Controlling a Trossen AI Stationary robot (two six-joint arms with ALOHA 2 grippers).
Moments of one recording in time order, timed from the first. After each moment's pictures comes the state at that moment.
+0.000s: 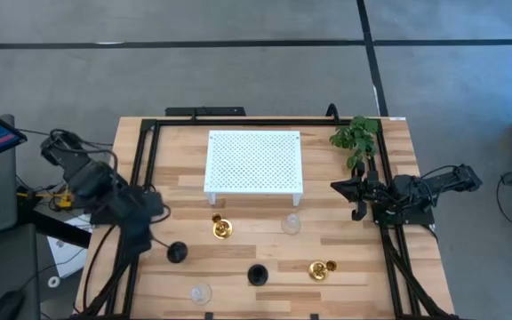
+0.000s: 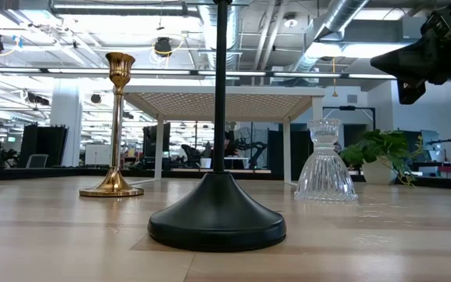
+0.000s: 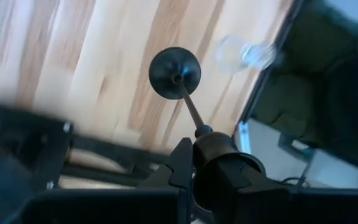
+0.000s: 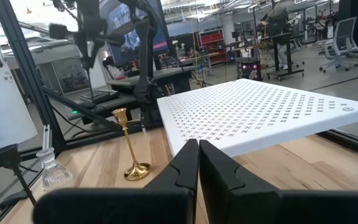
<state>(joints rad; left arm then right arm) -0.70 1.04 1.52 -1.57 0.05 -1.02 0.29 0.01 0.00 0.07 0.48 0.17</state>
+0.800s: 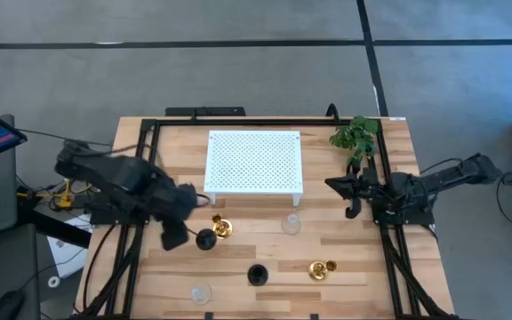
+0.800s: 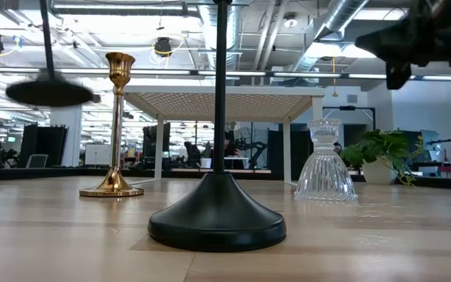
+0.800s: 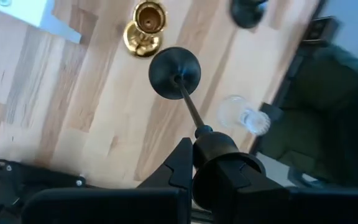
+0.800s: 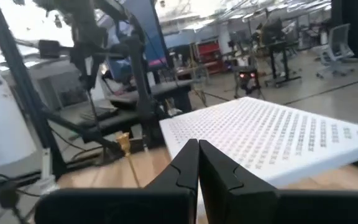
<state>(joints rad) -0.45 1.28 1.71 -1.57 0.03 -0.78 0.27 0.40 0.09 0.43 0.48 0.18</state>
